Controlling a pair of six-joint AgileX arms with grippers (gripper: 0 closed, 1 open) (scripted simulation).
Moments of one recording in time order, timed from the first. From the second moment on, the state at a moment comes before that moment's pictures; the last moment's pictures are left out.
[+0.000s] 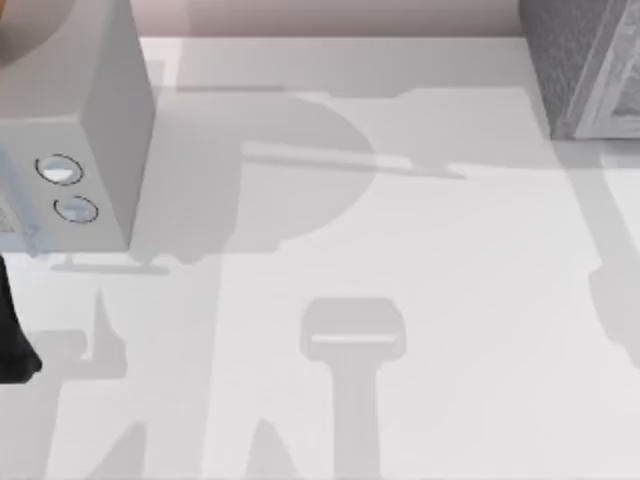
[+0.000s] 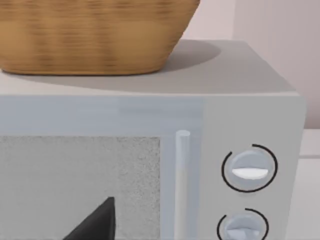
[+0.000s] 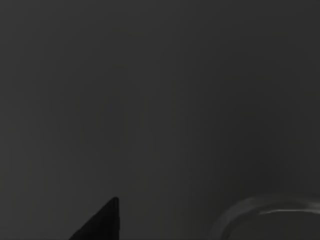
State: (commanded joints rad) left arm 0.00 0.00 0.00 0.00 0.00 0.00; right arm 0.10 2.08 2.75 -0.67 0.12 0.02
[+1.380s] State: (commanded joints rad) left arm 0.00 0.00 0.00 0.00 0.00 0.00; right arm 0.01 0.29 0.38 -0.06 -0.02 -0.03
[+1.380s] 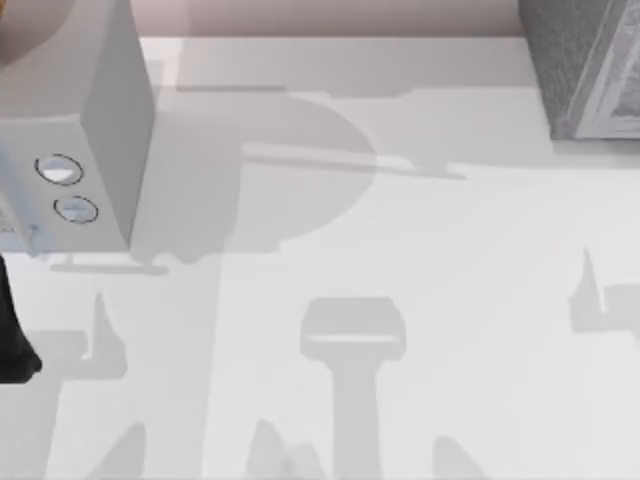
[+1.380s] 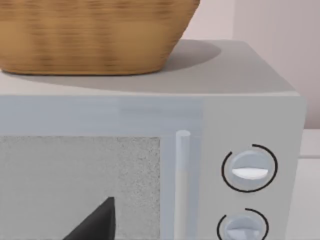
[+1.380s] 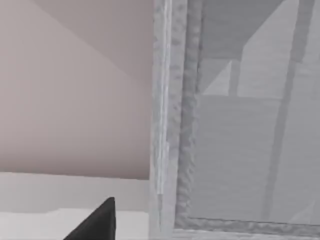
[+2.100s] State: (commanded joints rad) left arm 0.00 0.00 0.00 0.00 0.00 0.00; right arm 0.00 0.00 0.00 0.00 0.00 0.00
